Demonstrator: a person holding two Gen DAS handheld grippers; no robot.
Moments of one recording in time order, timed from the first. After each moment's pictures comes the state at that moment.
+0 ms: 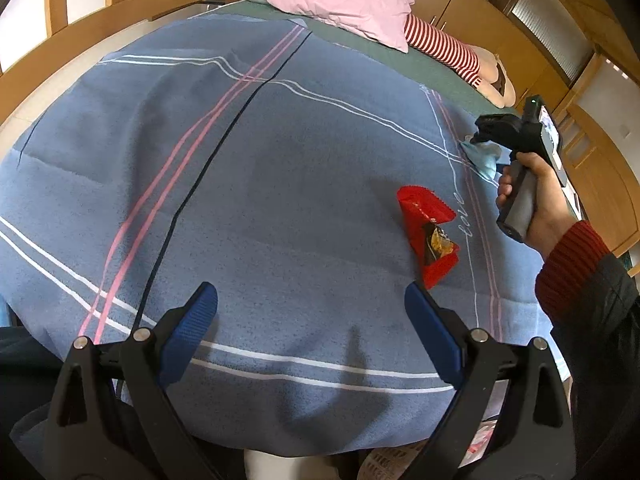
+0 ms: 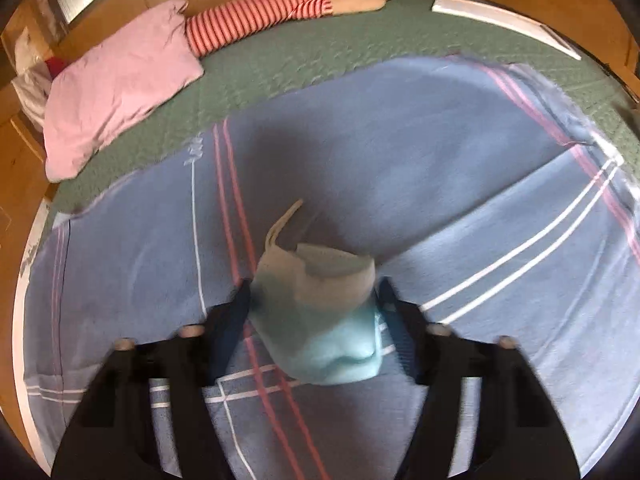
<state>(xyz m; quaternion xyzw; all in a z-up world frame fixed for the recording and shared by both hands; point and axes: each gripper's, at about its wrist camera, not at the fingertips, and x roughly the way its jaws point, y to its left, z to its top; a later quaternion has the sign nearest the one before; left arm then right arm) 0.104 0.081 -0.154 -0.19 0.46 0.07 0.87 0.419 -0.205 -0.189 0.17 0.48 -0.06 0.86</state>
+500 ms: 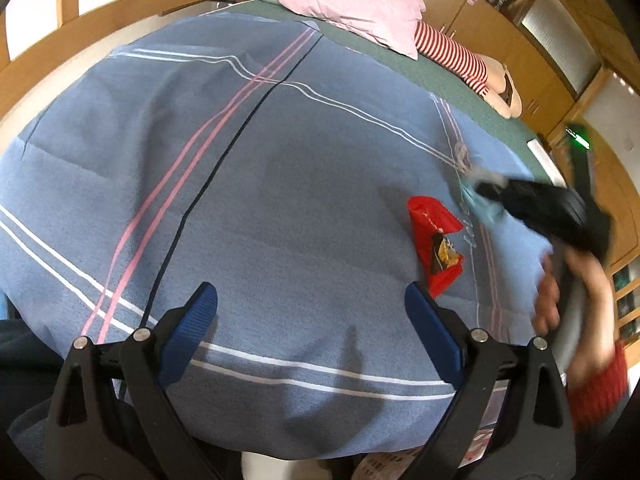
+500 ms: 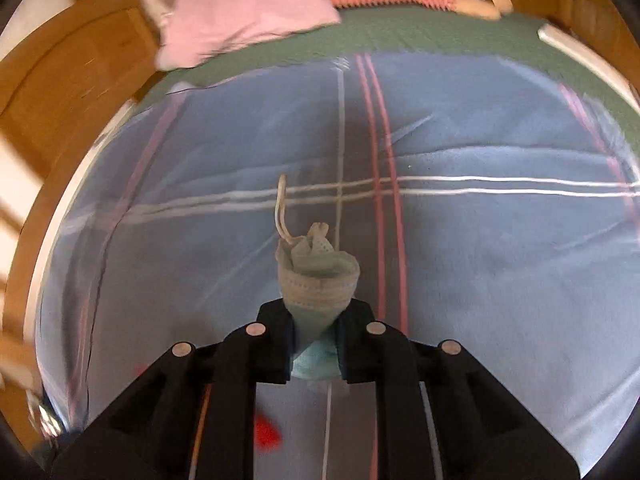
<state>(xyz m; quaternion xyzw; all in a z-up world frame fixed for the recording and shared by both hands) 0.107 0.092 -0.156 -0.22 0.45 0.07 0.86 0.282 -0.155 -0.151 0.06 0.49 0.13 0.86</state>
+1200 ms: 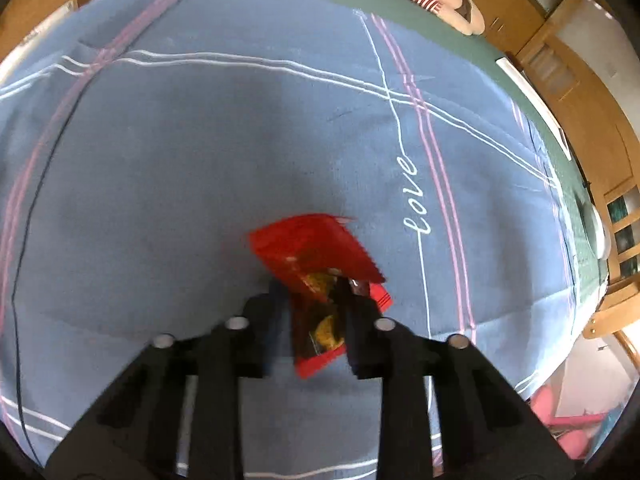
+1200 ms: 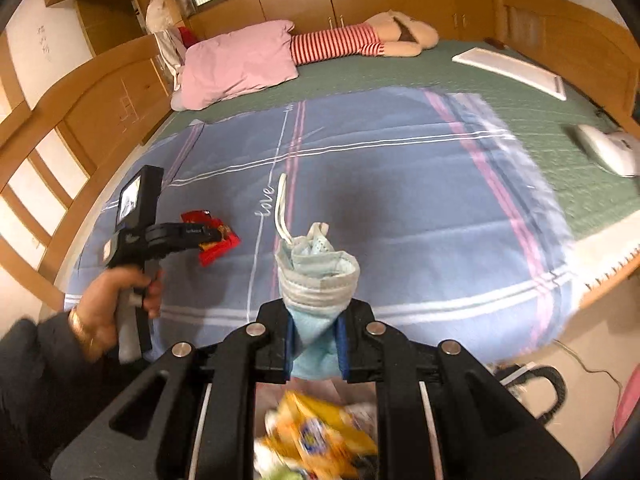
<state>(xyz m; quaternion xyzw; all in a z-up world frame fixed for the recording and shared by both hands) 0.218 -0.004 -0.187 -0.13 0.53 -0.03 0.83 0.025 -0.298 -0.061 0.09 0.42 0.09 0.90</state>
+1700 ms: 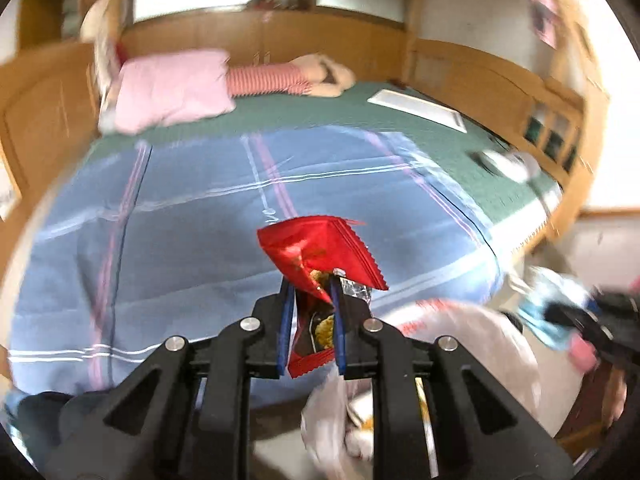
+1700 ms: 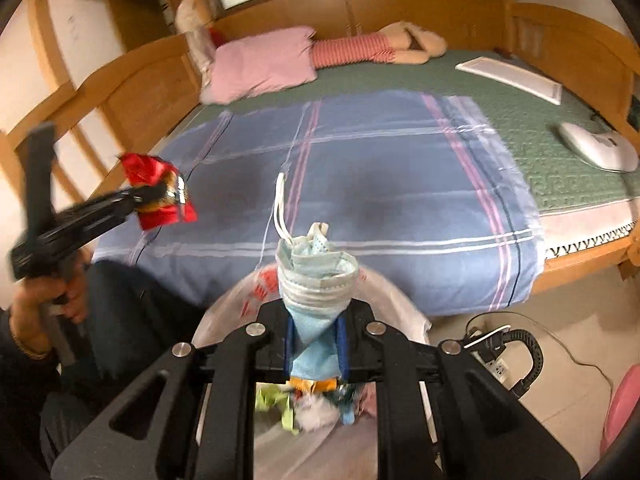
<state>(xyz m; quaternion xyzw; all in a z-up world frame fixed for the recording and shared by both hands) -0.013 -0.080 -0.019 0.03 0.35 -0.14 0.93 -0.072 -0.346 -0.044 0.07 0.43 0.14 0.89</state>
